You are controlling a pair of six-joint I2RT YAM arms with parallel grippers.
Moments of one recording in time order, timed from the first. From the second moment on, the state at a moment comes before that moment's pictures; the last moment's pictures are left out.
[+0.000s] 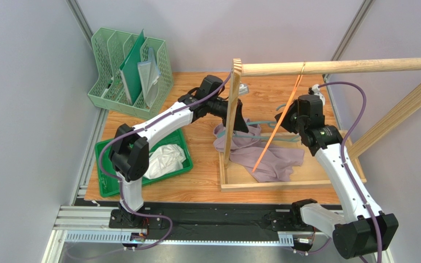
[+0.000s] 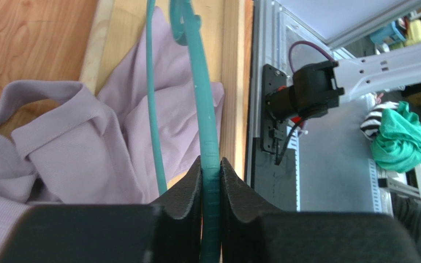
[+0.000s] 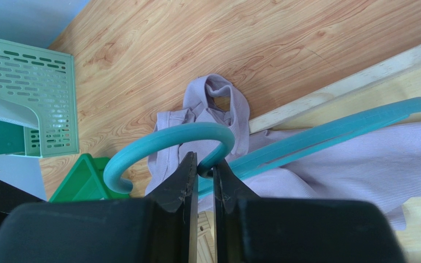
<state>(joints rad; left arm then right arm) -0.70 1.89 1.61 -0.31 0.96 -0.12 0.21 1.08 1.07 -0.59 0.09 0.76</state>
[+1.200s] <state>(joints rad) -0.69 1.86 1.43 -0.05 0.93 -0.43 -0.20 0.73 0.64 -0.38 -0.28 1.17</state>
